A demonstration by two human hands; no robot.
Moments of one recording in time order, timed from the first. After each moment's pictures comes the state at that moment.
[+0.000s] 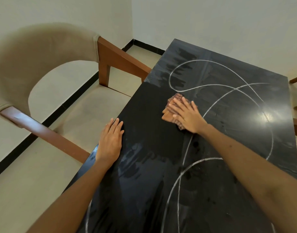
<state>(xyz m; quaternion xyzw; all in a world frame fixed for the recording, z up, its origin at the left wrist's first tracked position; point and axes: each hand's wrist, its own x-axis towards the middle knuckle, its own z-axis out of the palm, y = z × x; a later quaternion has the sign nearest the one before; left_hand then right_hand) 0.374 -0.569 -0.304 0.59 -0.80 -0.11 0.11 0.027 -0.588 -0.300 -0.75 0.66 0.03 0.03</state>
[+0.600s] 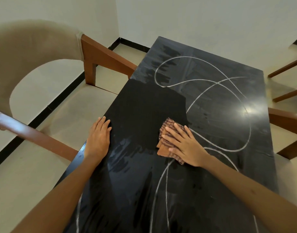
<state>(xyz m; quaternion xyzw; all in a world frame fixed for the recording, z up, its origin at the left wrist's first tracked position) 0.371 -0.565 -0.298 0.58 -0.79 -0.10 0.14 0.040 -0.444 -0.296 -0.81 0.58 0.05 0.06</state>
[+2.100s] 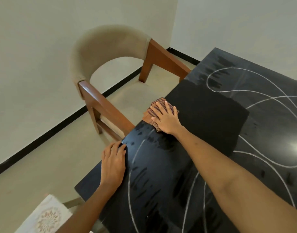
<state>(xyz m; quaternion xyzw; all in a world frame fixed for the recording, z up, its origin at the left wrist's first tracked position) 0.502 -0.394 -0.298 0.68 -0.71 0.00 0.15 0.273 -0.568 -0.296 -0.79 0.59 0.03 0.12</state>
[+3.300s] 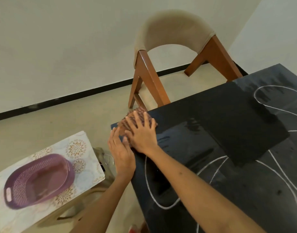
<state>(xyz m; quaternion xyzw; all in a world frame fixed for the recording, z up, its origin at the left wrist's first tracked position) 0.477 -0.256 -0.281 0.79 -0.30 -0.12 0.51 0.437 -0.356 -0.294 -0.91 0.40 0.03 0.08</state>
